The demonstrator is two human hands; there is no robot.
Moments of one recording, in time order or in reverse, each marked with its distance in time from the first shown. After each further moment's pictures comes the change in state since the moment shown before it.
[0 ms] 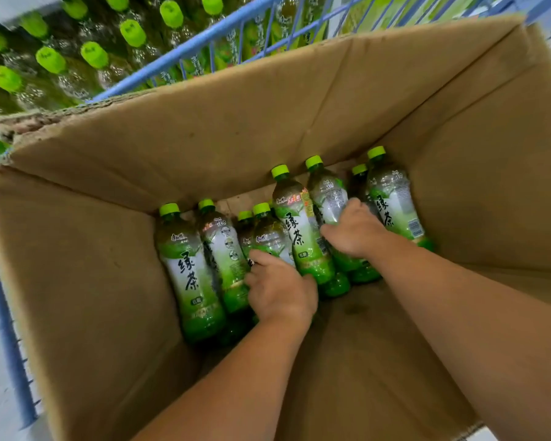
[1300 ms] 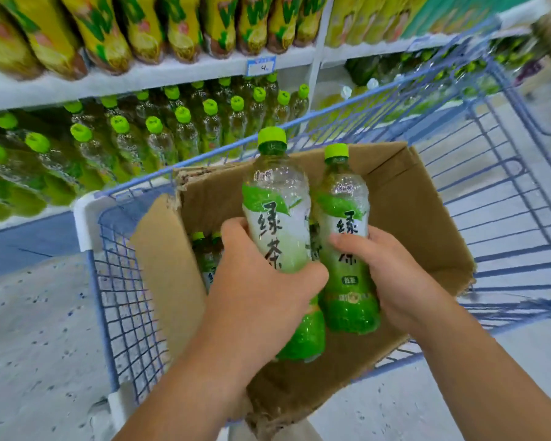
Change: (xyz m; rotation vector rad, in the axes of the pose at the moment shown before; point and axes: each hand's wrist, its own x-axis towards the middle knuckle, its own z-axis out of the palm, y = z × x) left_hand -0.145 -0.110 -0.229 -0.974 -0.166 0.496; right_hand -0.266 -0.080 -0.062 1.081 0.000 -0.241
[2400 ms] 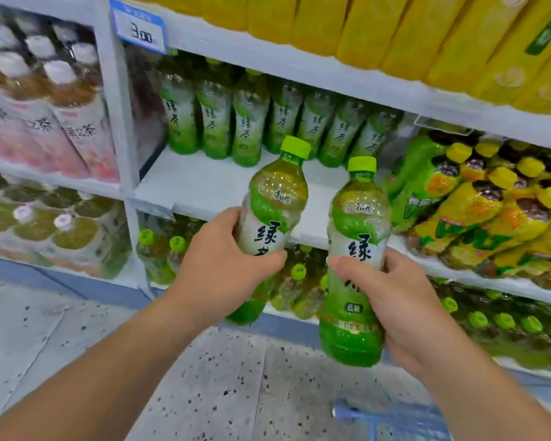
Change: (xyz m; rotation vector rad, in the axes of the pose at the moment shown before) left_hand 0.062 -0.075 -0.571 0.019 0.623 0.251; right_hand 0.071 -0.082 0.572 -0.308 -0.291 -0.322
